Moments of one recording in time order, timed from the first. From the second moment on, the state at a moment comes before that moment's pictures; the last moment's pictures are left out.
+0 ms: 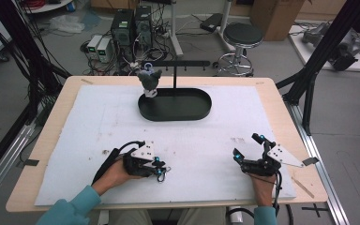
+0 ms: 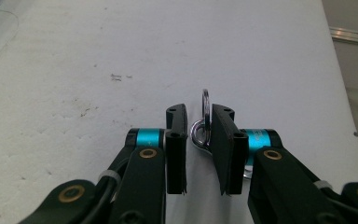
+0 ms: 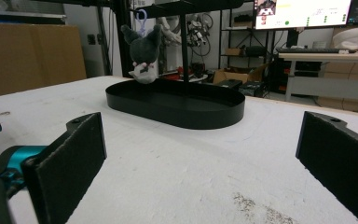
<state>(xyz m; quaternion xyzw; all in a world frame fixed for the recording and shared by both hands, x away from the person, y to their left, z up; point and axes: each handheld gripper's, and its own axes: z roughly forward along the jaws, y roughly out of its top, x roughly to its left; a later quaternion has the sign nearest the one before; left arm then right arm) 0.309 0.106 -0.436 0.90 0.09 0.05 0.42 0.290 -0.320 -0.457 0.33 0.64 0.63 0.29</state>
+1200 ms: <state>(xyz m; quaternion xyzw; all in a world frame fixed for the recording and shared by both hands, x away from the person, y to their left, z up) 0.313 0.109 -0.430 0.88 0.11 0.04 0.47 0.290 -0.320 -0.457 0.33 0.64 0.63 0.29</state>
